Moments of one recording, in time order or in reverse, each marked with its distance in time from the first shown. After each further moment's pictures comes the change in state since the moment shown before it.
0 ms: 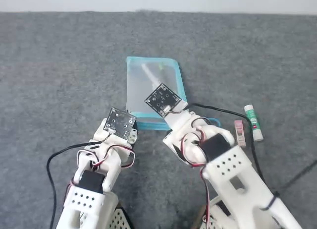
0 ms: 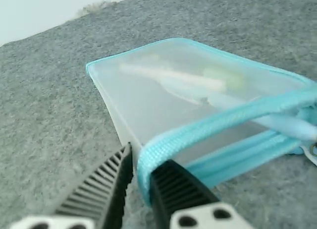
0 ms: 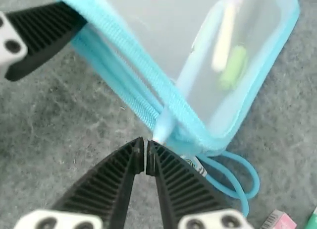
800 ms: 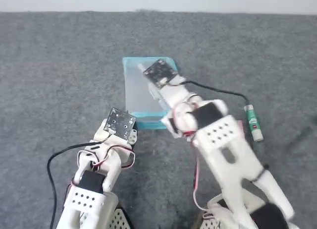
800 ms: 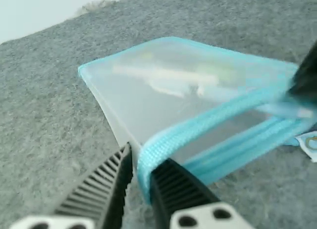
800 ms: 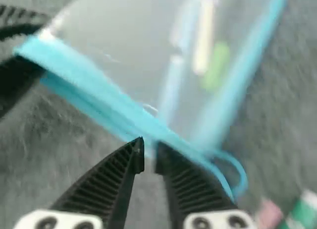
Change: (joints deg) left arm 0.2 0.0 0.9 -0.1 0.0; right arm 5.0 15.3 -22.2 14.1 -0.6
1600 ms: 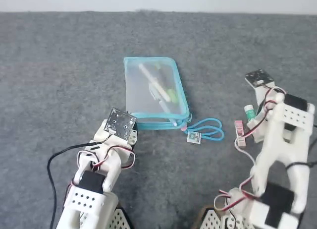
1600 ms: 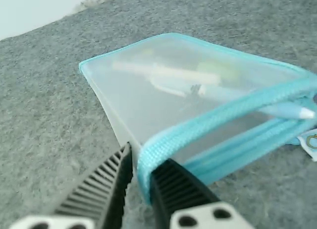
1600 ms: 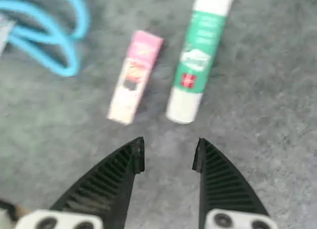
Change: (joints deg) left arm 0.0 0.0 0.0 0.0 0.0; right arm 50.4 16.7 1.8 0.6 28.0
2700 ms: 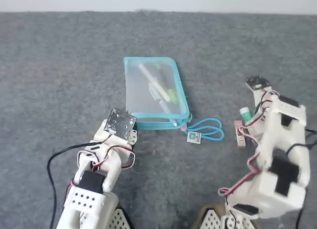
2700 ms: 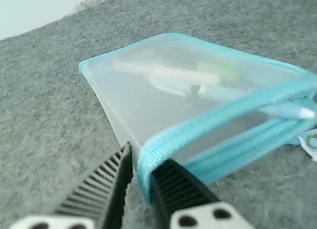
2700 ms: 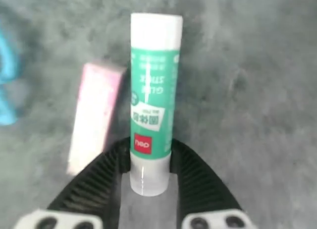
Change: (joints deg) left arm 0.0 0.0 0.0 0.0 0.0; right arm -0.3 11.3 -0.1 -9.5 -3.1
